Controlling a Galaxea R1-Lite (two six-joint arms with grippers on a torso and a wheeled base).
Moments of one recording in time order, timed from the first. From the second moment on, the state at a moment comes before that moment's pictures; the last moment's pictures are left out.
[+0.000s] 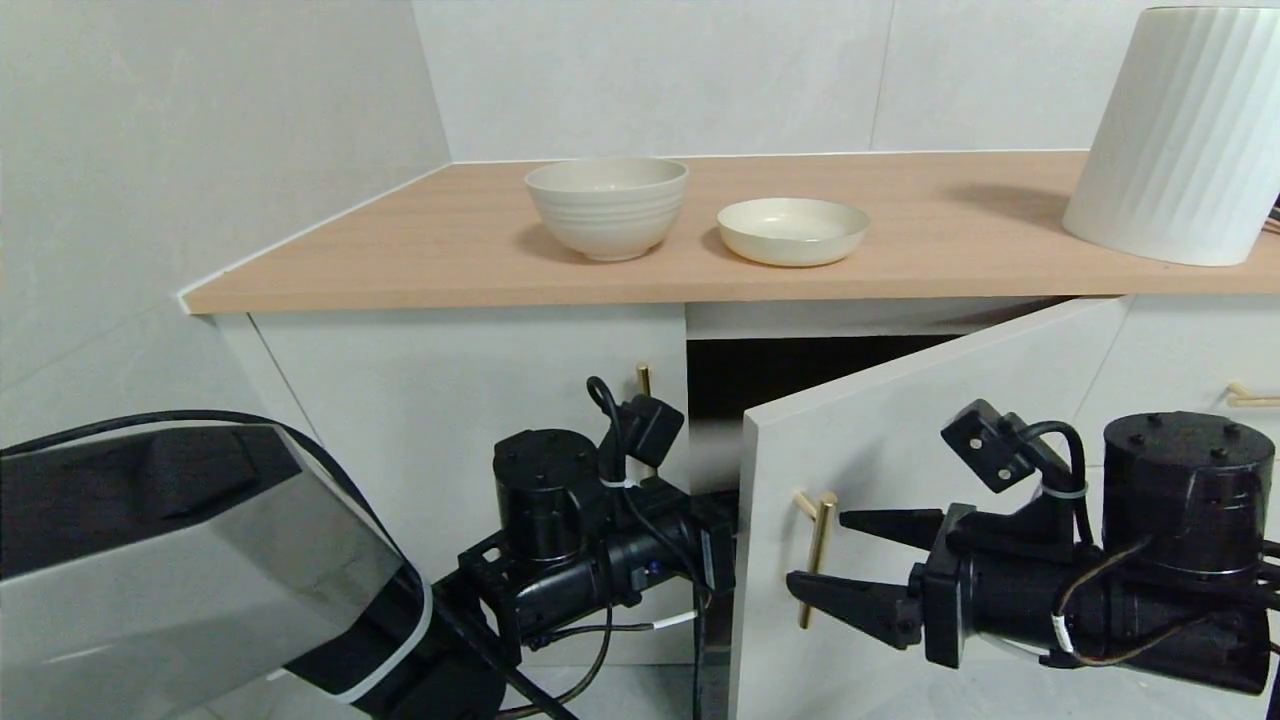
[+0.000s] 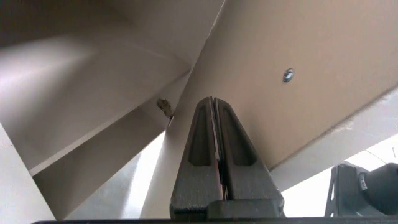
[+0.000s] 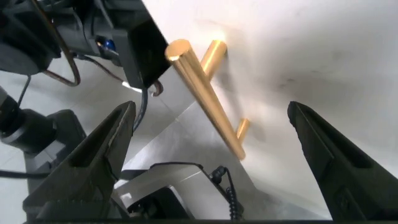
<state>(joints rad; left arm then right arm) -0.72 2.09 -0.71 -1.28 -0.33 -0.35 0.62 1.59 -0.46 -0.85 0.35 0.18</state>
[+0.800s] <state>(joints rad) -0.73 2.07 -0.69 -1.28 -0.34 -0.35 0.58 1.15 -0.48 -0.33 0.36 0.19</state>
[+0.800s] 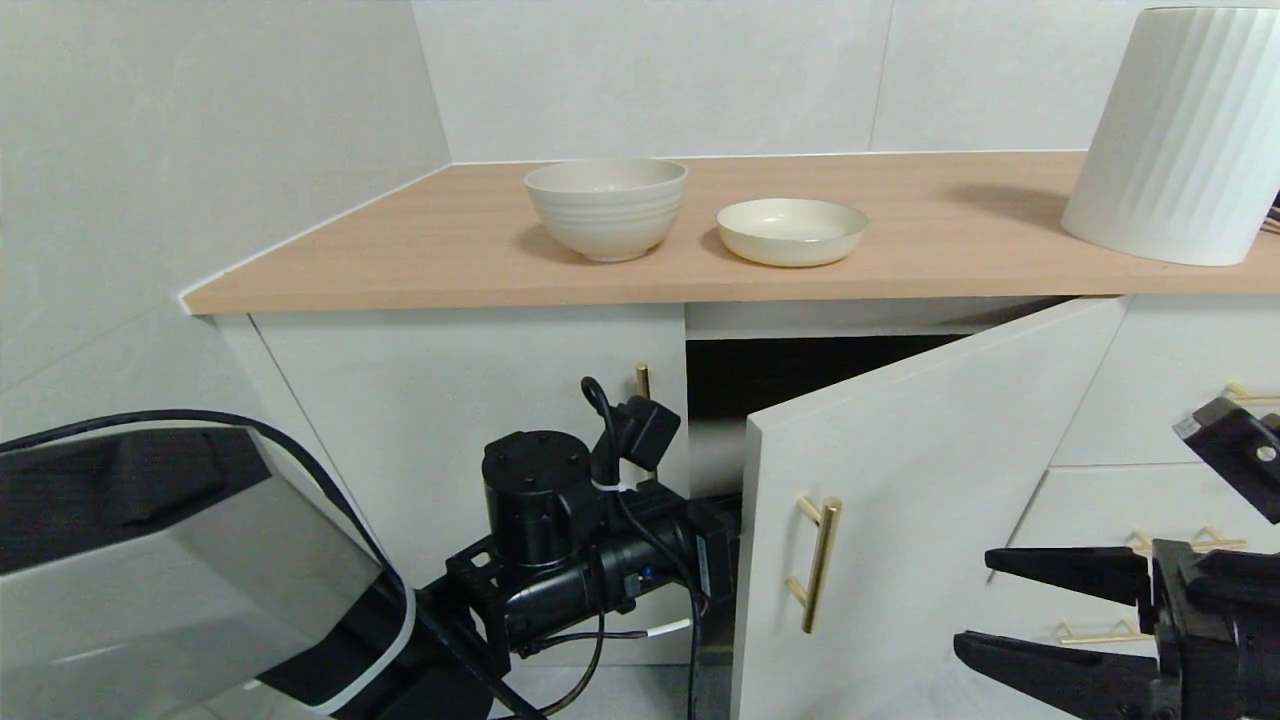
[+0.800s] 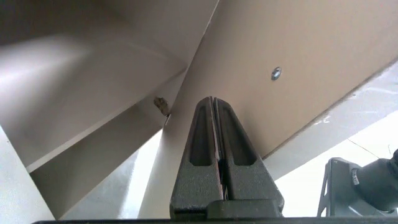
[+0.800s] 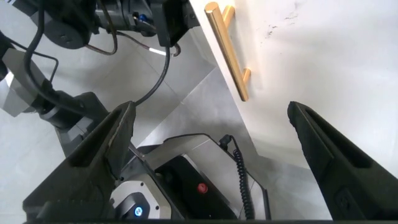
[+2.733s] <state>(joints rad) -0.90 2.17 -1.03 -1.04 -0.23 -0.35 0.64 1.08 -0.47 -0.33 0.37 0.18</state>
